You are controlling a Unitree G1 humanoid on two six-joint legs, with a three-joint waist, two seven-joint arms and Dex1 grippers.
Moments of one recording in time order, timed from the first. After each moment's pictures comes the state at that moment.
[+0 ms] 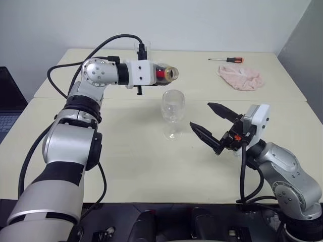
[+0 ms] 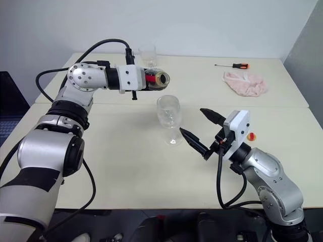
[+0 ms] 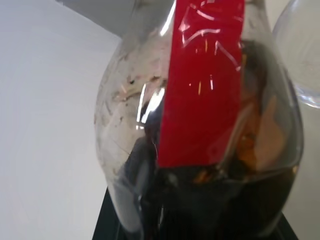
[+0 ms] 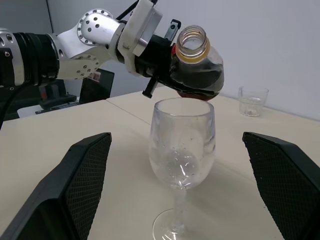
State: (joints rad) left arm -1.37 0.52 -0.17 1.27 0.25 -0.89 -1.02; right arm -0.18 -0.46 -0.02 -0.67 0.61 0.48 0.48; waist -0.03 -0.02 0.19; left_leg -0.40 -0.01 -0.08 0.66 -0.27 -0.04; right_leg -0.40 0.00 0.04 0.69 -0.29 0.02
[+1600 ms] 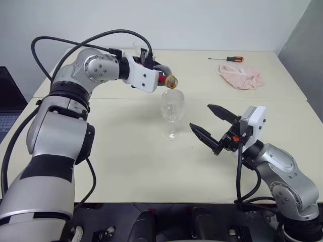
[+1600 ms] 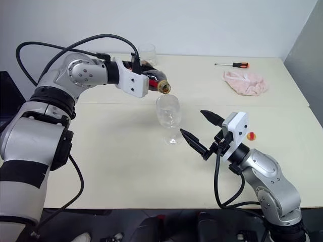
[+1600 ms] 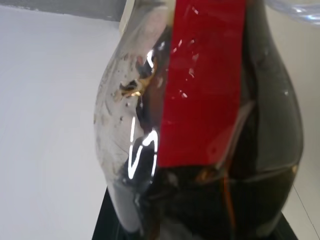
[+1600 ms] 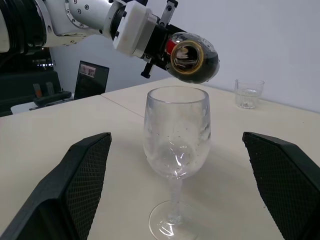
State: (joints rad) left arm -1.49 0.59 -0.38 1.31 0.57 -1.04 -0.68; right arm -0.17 -0.45 -0.01 -0.66 0.57 0.48 0.48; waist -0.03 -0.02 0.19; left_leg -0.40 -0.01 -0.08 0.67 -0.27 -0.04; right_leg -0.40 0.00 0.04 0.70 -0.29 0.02
